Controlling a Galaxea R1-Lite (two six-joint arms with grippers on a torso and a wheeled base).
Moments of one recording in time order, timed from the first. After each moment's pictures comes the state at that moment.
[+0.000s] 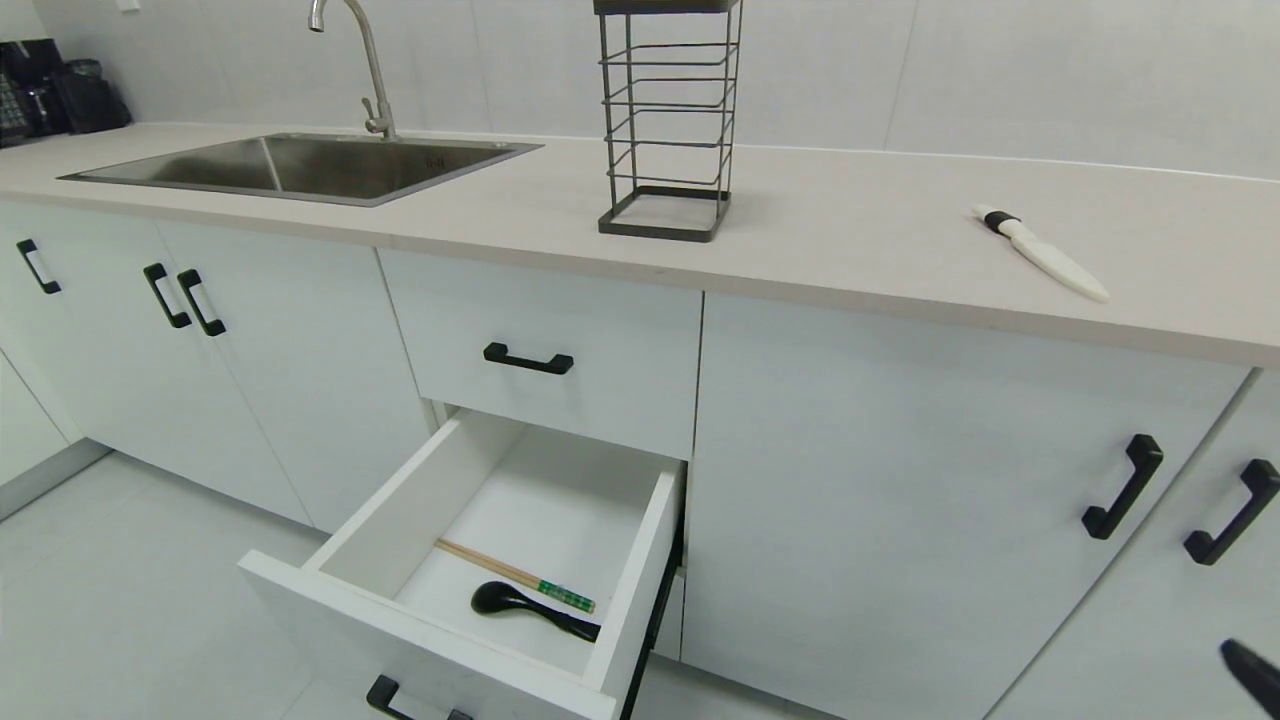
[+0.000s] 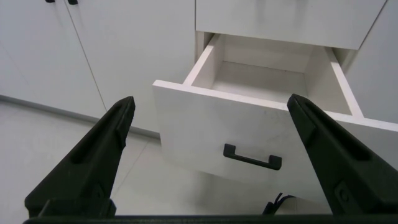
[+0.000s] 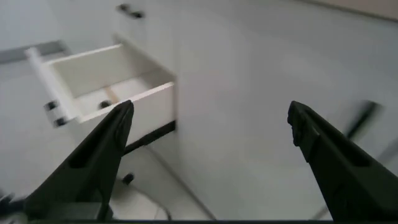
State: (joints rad) left arm 0.00 0.00 0.00 0.00 -0.04 0.00; right arm 0.44 0.54 -0.12 -0.43 -0.04 -0.05
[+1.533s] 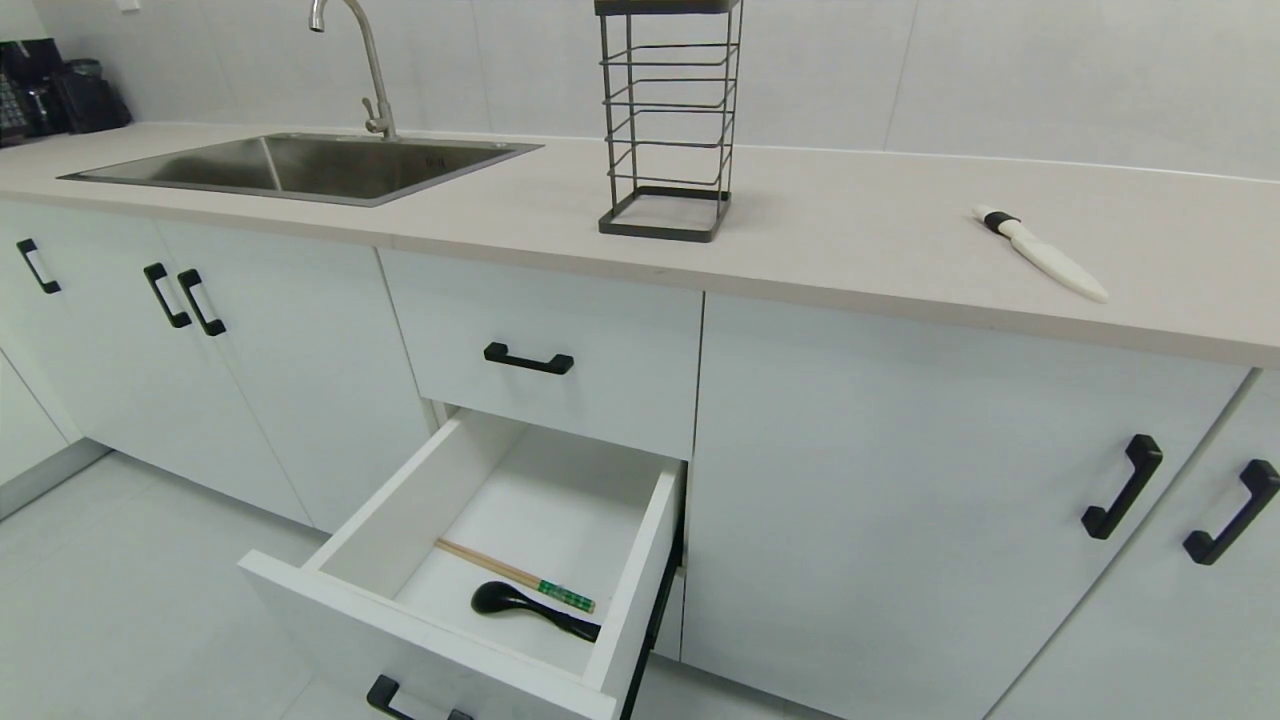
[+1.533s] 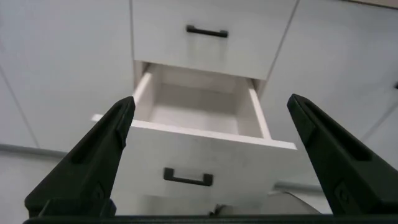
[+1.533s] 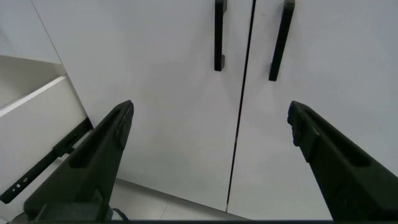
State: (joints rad) left arm -0.02 0.16 -0.24 0.08 -0.32 -0.18; right arm 0.00 0.00 0.00 0.01 0.01 0.02
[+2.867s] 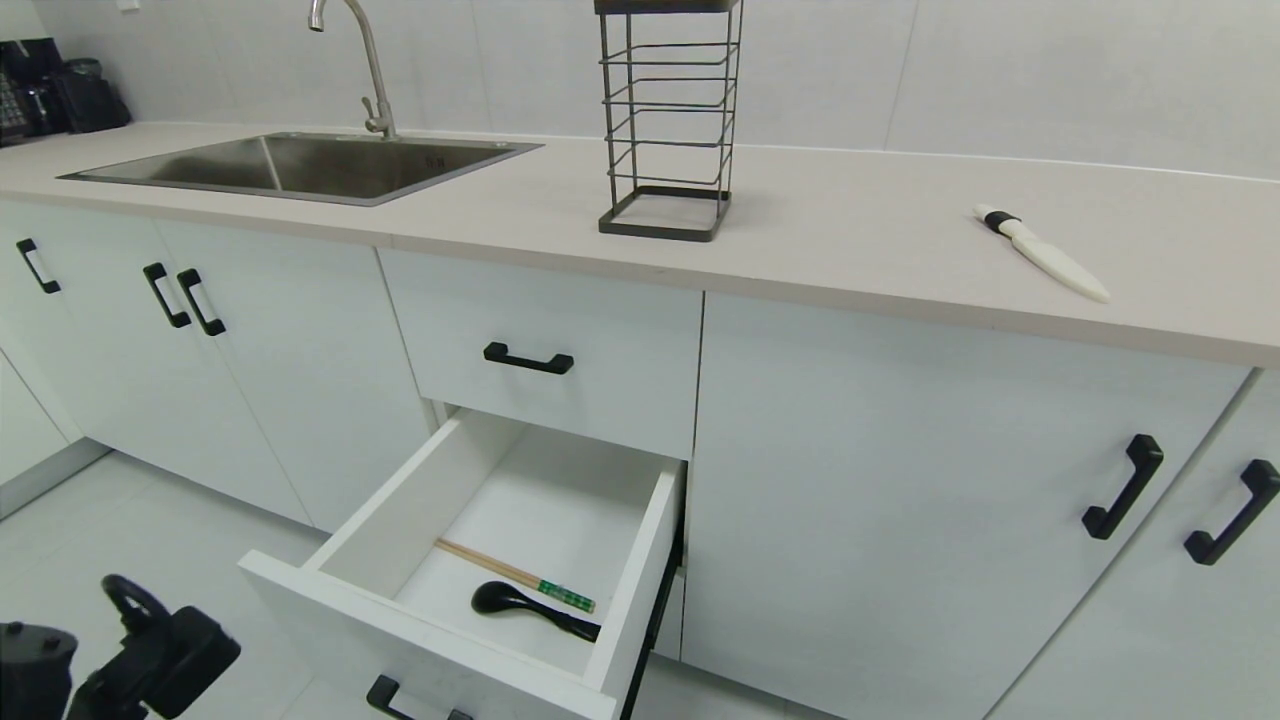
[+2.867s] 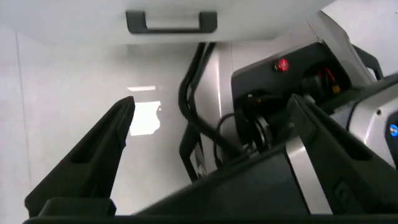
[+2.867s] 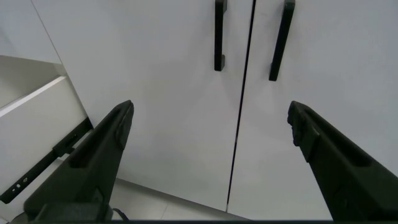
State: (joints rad) left arm -0.21 1.13 -0.10 -0.18 -0.25 0.07; right arm 0.00 0.00 0.00 0.01 0.01 0.02
